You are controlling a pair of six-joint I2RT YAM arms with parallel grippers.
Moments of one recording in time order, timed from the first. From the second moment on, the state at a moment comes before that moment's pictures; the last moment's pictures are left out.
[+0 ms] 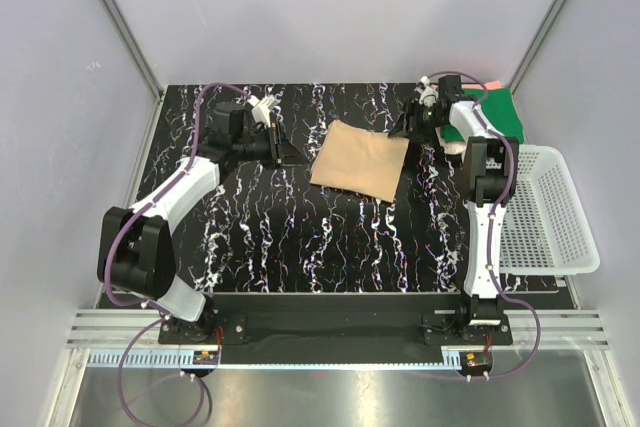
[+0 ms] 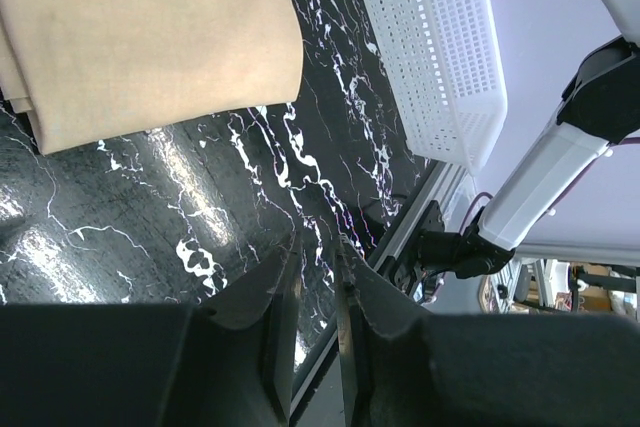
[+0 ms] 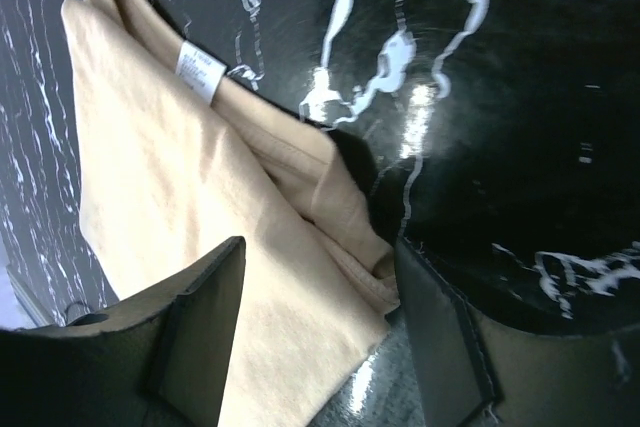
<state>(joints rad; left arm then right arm) -0.27 1.54 1.12 -0.16 0.84 -0.56 0.00 2.49 2.09 -0.66 -0.65 0.18</state>
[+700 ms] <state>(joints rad) -0.25 1.53 1.11 -0.15 0.84 -0.58 0.02 2.47 2.07 -0.72 -0.64 0.13</state>
